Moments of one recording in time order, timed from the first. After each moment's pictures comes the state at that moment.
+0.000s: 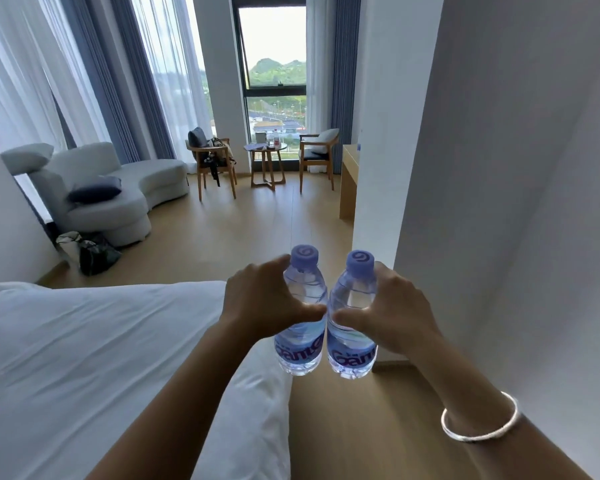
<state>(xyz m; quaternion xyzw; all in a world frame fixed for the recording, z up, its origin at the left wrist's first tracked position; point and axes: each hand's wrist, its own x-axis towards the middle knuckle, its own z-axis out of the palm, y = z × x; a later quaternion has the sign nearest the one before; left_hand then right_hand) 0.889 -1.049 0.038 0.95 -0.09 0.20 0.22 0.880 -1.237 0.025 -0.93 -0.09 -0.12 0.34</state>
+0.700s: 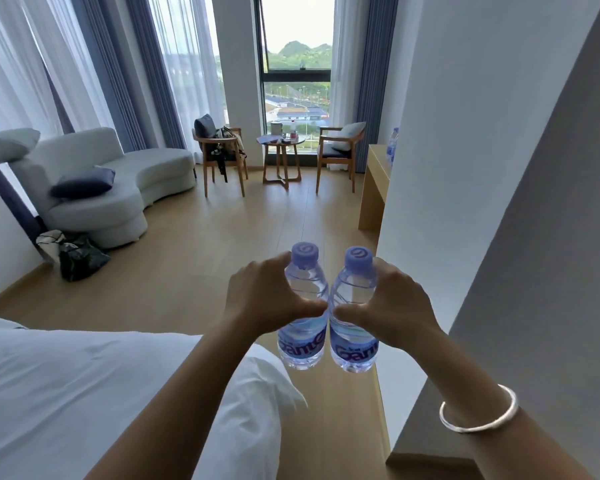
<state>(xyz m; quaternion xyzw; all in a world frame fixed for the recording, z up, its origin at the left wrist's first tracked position) 1.291 -1.070 0.014 0.96 -0.04 0.19 0.22 1.296 -1.257 0.010 -0.93 -0.12 -0.11 0.32</state>
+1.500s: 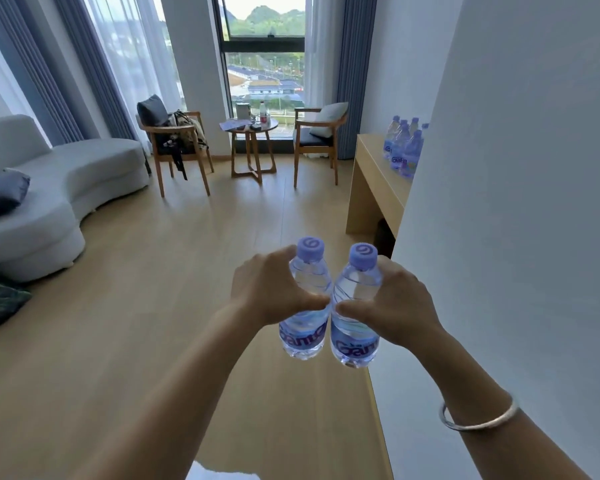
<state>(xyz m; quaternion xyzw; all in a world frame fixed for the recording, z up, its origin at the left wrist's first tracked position) 1.744 -1.054 -0.016 0.95 -0.07 0.15 0.25 1.727 -1.240 -0.025 -0.93 -0.07 -0.10 0.34</state>
